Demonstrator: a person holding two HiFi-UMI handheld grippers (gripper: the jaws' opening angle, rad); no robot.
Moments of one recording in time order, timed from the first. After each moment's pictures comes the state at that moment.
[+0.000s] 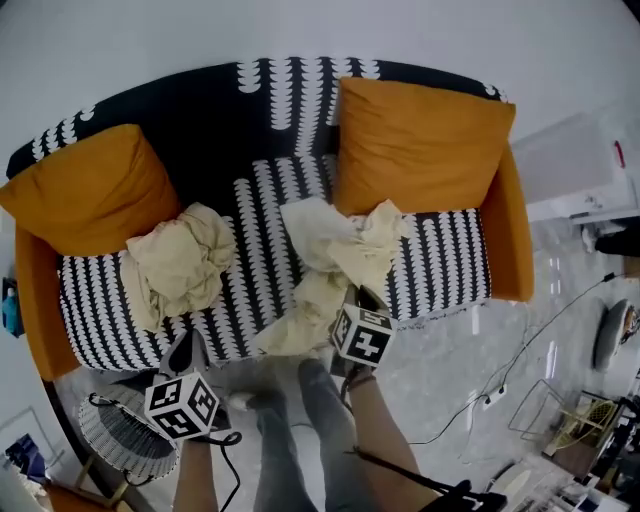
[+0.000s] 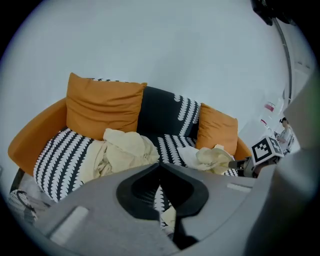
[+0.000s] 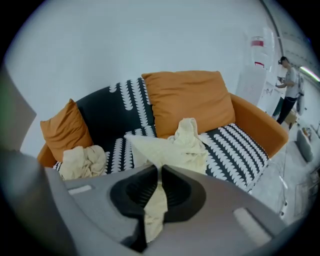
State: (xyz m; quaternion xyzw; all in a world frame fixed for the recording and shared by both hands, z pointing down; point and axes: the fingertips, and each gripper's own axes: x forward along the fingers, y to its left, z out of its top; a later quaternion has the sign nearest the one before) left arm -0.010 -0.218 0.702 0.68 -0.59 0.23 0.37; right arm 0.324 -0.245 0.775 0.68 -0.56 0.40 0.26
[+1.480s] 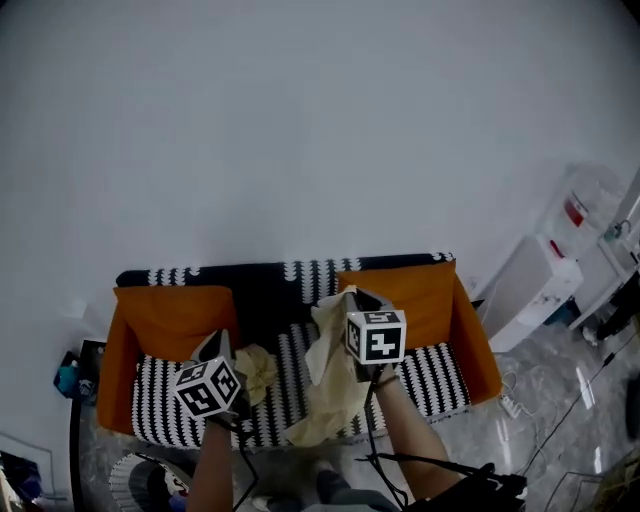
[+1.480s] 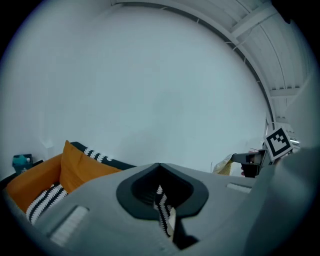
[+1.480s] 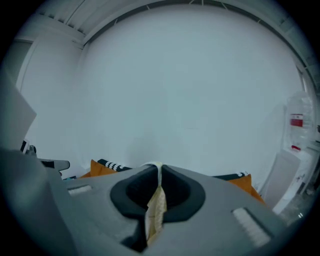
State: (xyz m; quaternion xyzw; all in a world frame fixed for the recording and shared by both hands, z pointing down) left arm -0.001 -0.269 0.346 0.74 -0.63 0.01 0.21; right arm 0.275 -0.327 0.318 0.60 -0.78 0.14 0.14
